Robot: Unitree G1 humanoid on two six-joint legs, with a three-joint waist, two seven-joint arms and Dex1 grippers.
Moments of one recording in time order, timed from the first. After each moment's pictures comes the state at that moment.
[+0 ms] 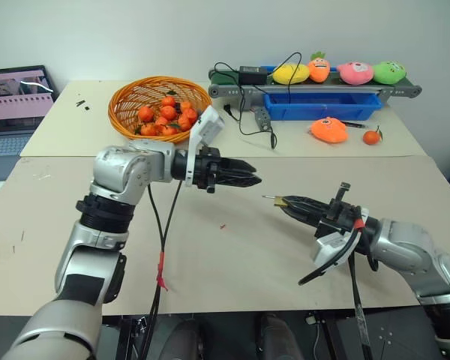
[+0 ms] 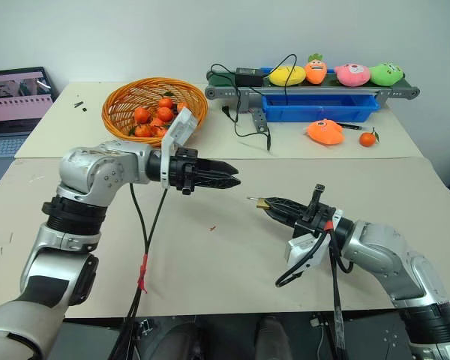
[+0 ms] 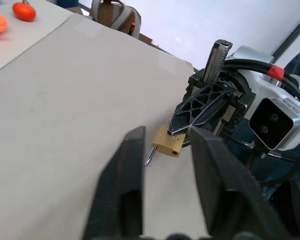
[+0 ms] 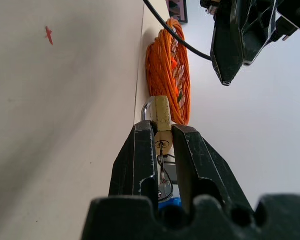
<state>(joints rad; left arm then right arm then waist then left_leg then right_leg) -0.97 0.48 -0.15 0.11 -0.59 0.98 -1.13 -0.21 -0.81 0.01 -0.16 -0.42 -0.75 0.47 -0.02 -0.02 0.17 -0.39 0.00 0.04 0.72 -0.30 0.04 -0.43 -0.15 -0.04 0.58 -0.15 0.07</state>
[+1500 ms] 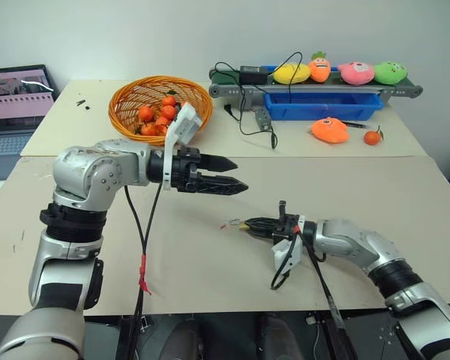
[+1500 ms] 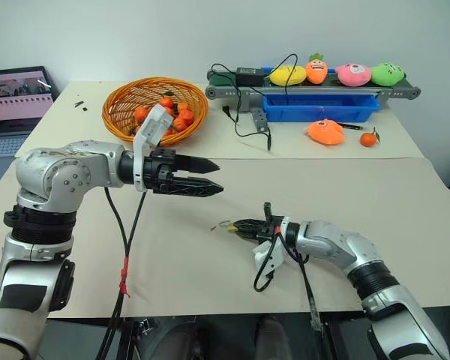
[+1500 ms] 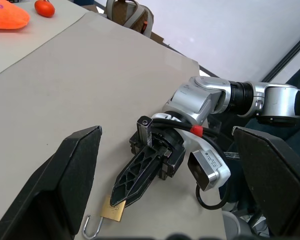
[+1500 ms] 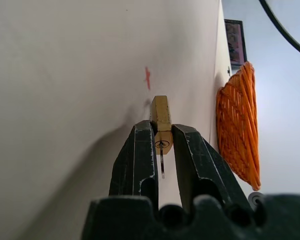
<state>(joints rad) -0.91 0.59 -0.08 -0.05 -0.73 1.11 -1.07 -0.53 -0.68 0.39 0.37 -0.68 -0.96 0.34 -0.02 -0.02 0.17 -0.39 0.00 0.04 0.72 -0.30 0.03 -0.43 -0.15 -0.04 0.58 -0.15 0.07</state>
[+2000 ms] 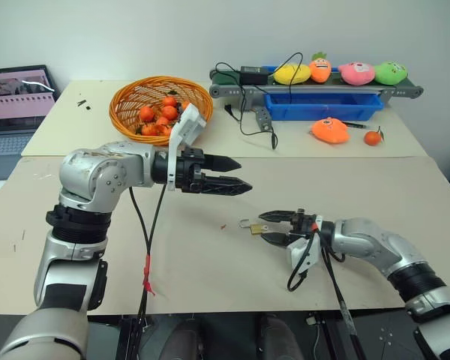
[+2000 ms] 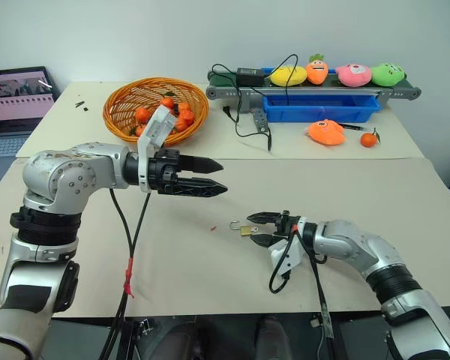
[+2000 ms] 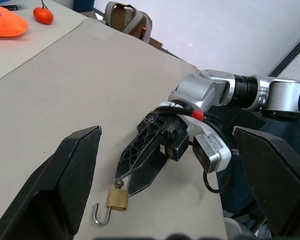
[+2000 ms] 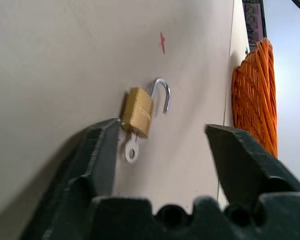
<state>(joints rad) -0.90 0.57 -0.08 -0.05 -0.73 1.09 -1.05 -0.47 -0.81 0.36 0.34 -0.51 -0.96 0.43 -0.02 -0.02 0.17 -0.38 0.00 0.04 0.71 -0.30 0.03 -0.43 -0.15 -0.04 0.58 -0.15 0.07</state>
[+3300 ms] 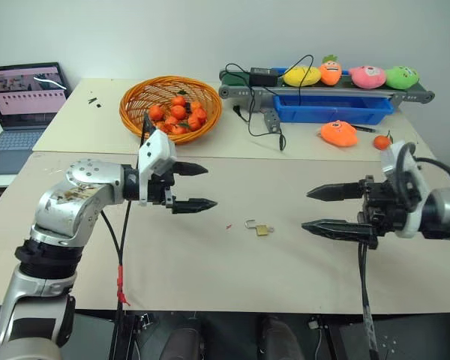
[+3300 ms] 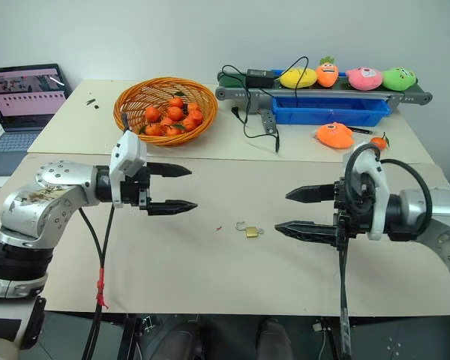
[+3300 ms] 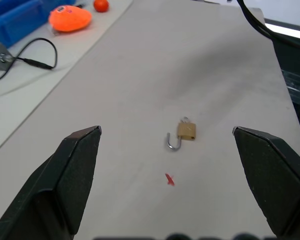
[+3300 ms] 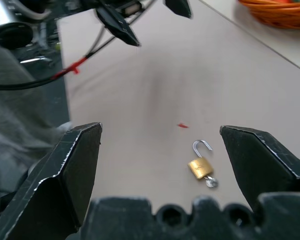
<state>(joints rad) -0.64 0.72 -0.06 -0.20 -0.52 0.66 -1.09 -0.26 -1.08 -0.22 -0.42 0.99 0.79 0.98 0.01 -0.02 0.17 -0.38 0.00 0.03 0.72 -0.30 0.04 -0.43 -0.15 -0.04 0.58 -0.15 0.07</state>
